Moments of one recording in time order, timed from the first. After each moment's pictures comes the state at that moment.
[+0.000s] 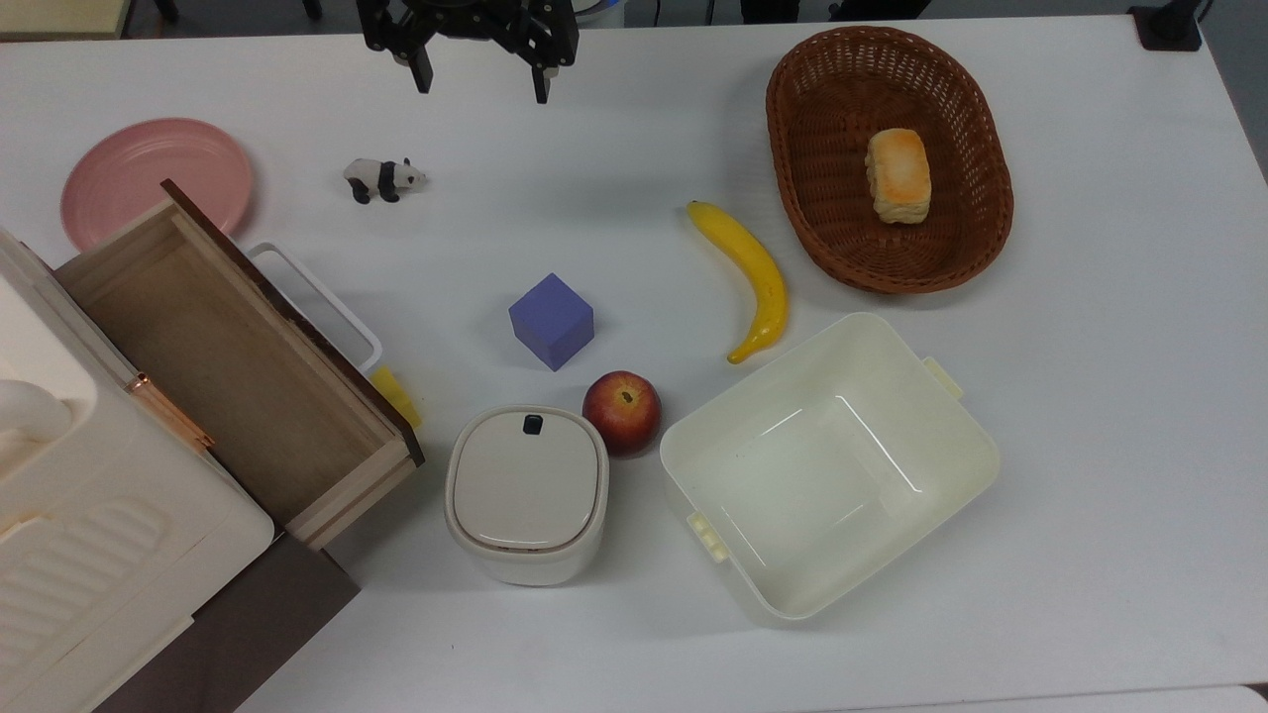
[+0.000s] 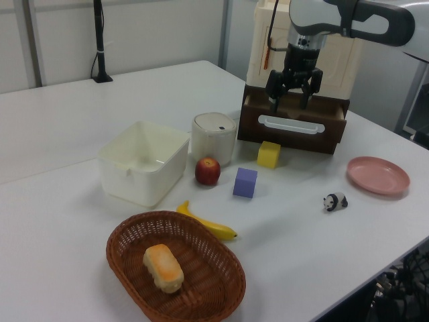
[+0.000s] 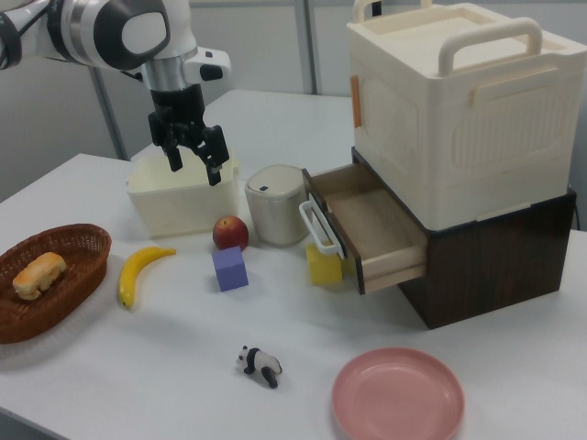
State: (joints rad) arm 0.05 0.06 -0.10 -1.61 0.03 1.68 0.07
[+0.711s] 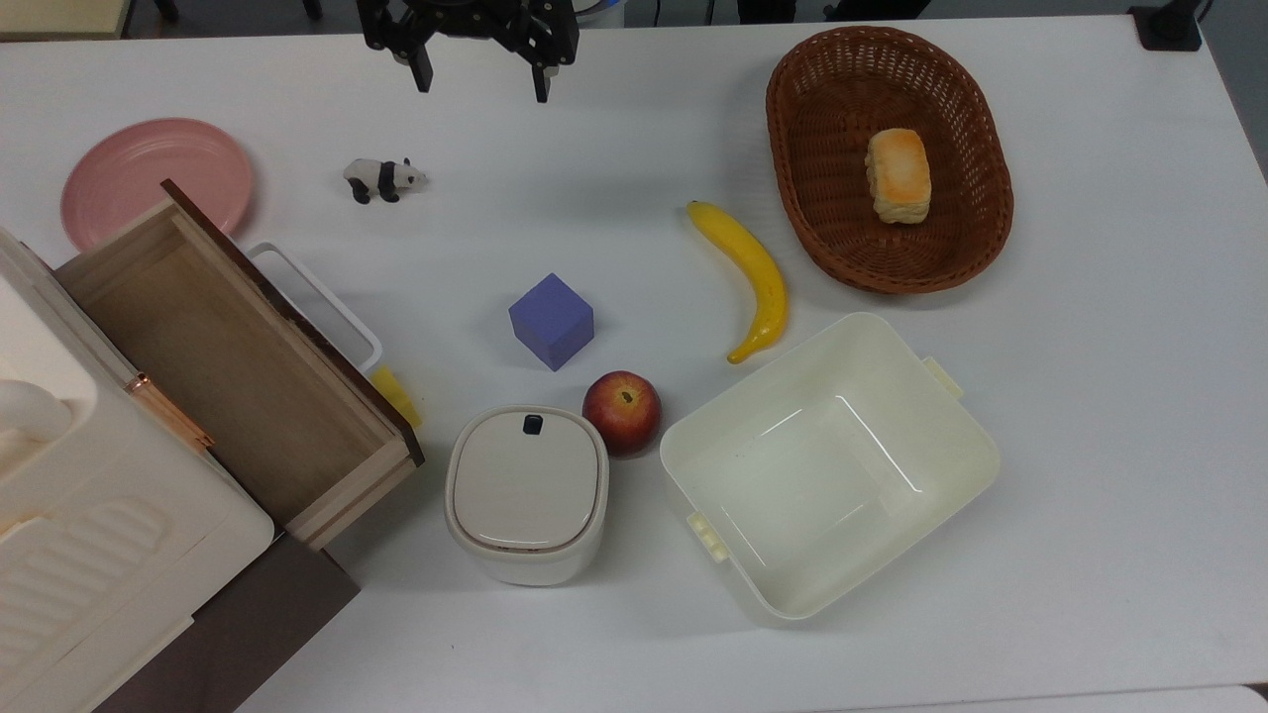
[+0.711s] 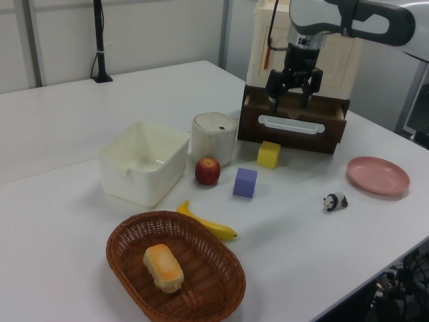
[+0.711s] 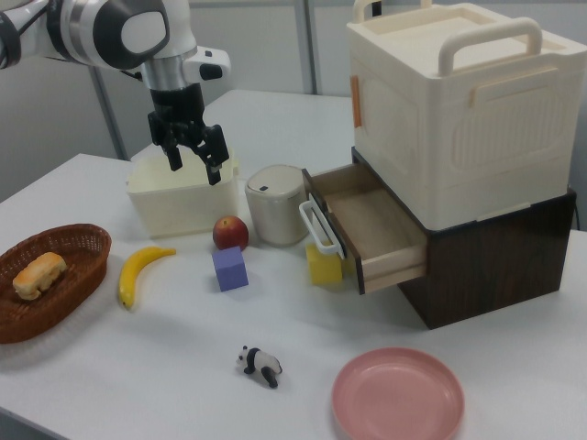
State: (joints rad) arm 0.05 0.05 -0.10 -1.61 0.03 1.68 0.07
